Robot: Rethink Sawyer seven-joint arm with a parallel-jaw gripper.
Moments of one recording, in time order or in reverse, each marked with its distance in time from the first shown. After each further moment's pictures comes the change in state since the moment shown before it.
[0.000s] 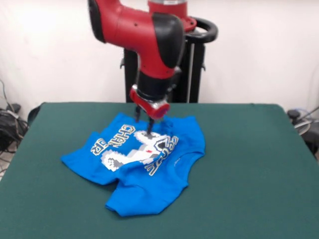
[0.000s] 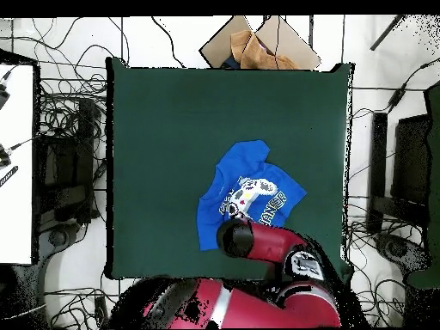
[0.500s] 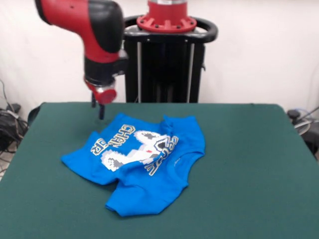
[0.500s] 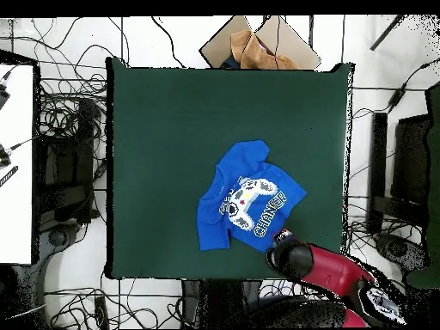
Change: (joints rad) arm -0.312 -0.049 0.018 0.010 -0.139 -0.001 0.000
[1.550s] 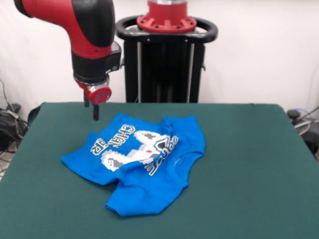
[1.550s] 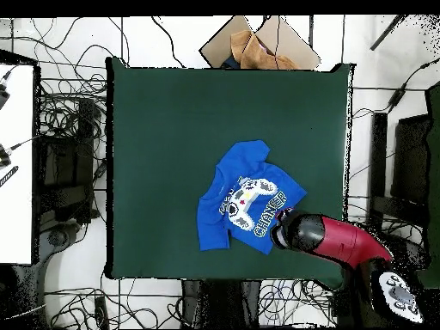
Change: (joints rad) arm 0.008 -0.103 0.106 -0.118 -0.015 0.294 -0.008
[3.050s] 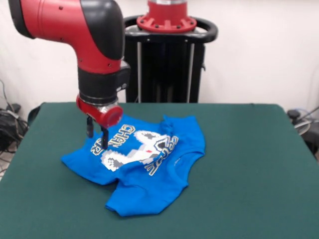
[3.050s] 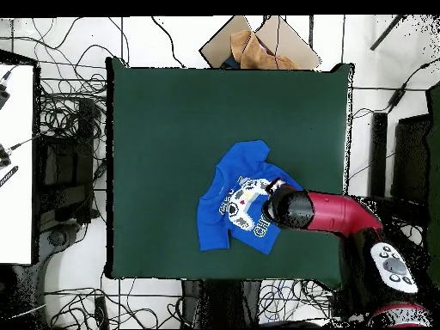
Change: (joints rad) arm -0.038 0.018 0.197 -0.092 -0.124 -0.071 -0.001
